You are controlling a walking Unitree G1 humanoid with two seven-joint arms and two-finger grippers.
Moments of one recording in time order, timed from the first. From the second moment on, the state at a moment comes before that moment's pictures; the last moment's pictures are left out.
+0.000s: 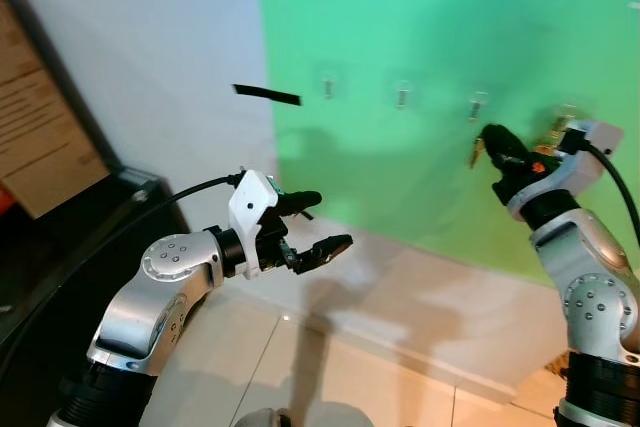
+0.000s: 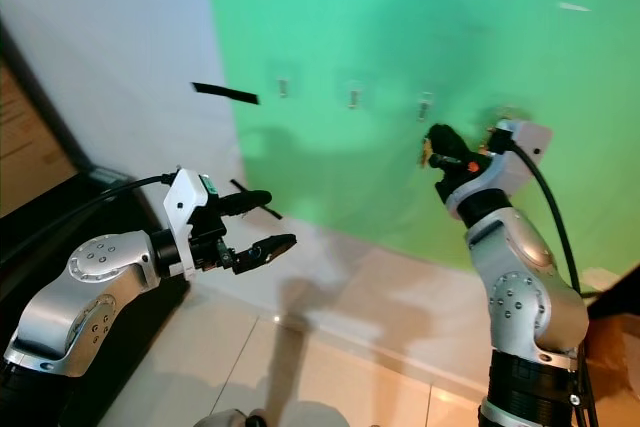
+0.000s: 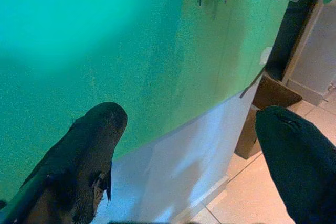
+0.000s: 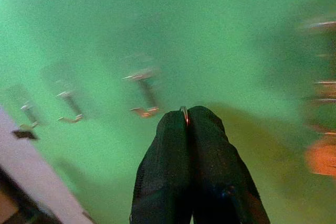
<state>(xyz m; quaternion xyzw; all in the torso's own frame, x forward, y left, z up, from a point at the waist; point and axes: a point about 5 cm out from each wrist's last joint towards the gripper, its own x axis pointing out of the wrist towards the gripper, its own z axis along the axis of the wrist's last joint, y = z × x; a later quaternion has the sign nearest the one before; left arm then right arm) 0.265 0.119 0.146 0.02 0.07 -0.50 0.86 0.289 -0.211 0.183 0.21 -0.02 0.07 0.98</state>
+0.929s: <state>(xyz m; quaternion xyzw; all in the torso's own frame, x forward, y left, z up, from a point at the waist) 0.265 0.119 0.147 0.02 0.07 -0.50 0.86 0.289 -0.191 0.193 0.24 -0.03 0.15 0.96</state>
